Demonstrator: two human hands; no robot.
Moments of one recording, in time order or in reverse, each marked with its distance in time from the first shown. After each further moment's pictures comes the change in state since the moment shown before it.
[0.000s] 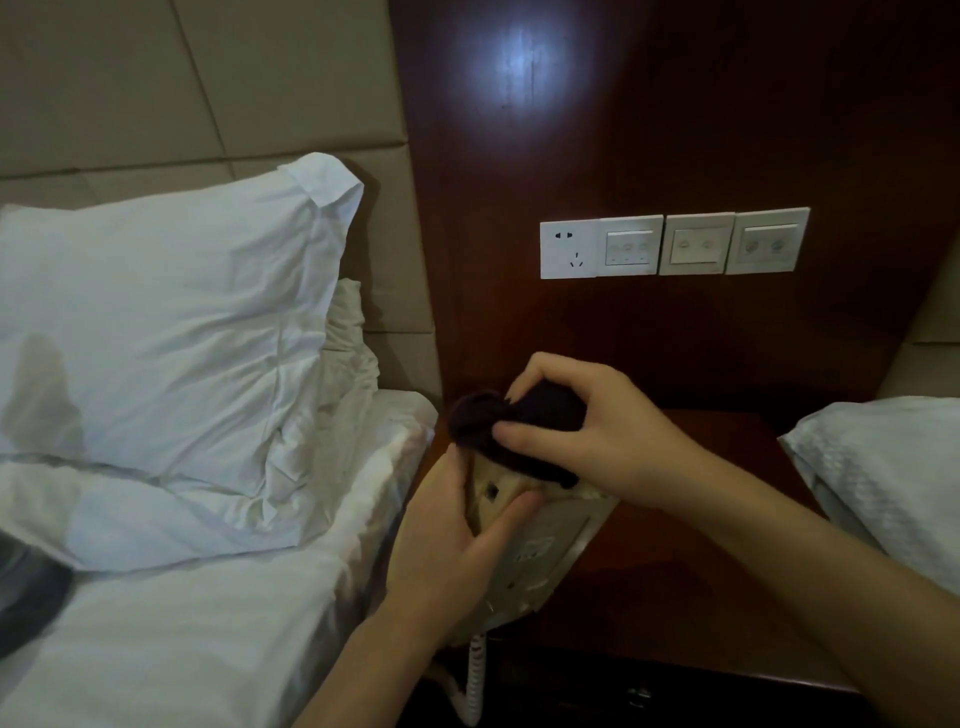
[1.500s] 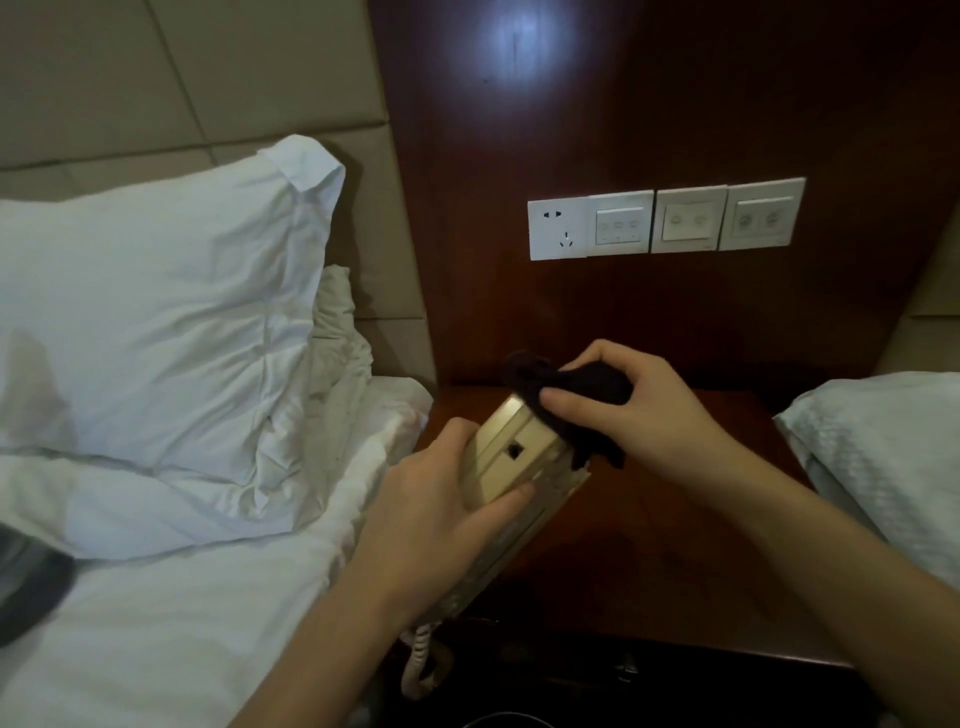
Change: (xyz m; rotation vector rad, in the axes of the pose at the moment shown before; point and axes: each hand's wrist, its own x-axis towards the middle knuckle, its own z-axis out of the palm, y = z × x) left_hand 0.009 0.021 -0.011 0.404 -0.170 0.029; right_hand -0.019 0.035 -0.025 0.196 0.158 0.172
